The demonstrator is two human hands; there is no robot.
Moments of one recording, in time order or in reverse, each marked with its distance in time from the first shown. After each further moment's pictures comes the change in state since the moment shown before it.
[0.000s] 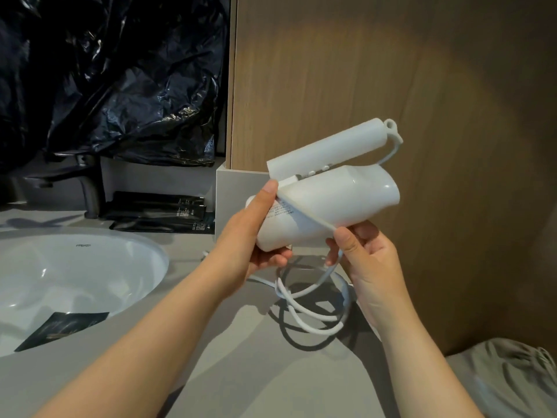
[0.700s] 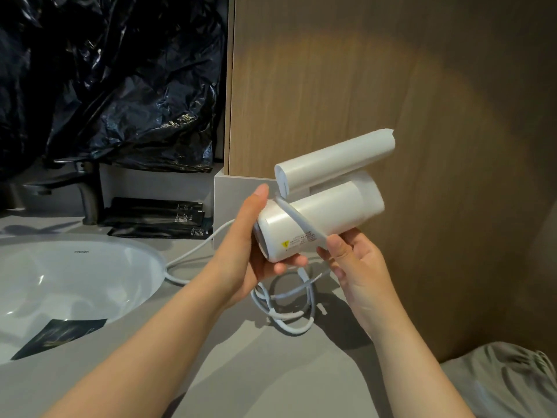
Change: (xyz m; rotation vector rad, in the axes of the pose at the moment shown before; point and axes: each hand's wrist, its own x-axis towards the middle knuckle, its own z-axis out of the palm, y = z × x) left_hand -0.006 0.001 0.005 -0.139 -0.149 -0.013; right_hand 0.003 0.006 0.000 -0.007 -0.078 0.084
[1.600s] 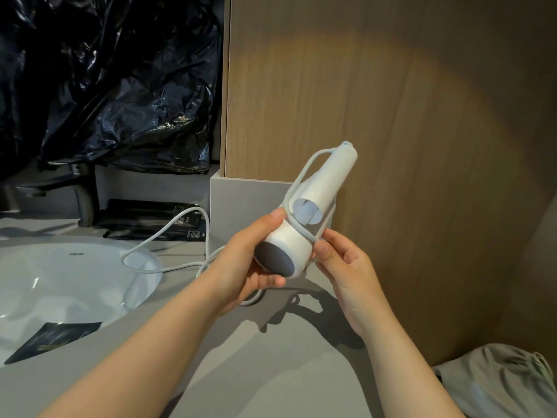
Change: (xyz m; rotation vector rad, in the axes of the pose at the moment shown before) left_hand 0.000 -0.007 -0.003 0.075 -0.010 -0.102; right_hand 0.007 0.008 0.000 -0.160 0.029 0.041
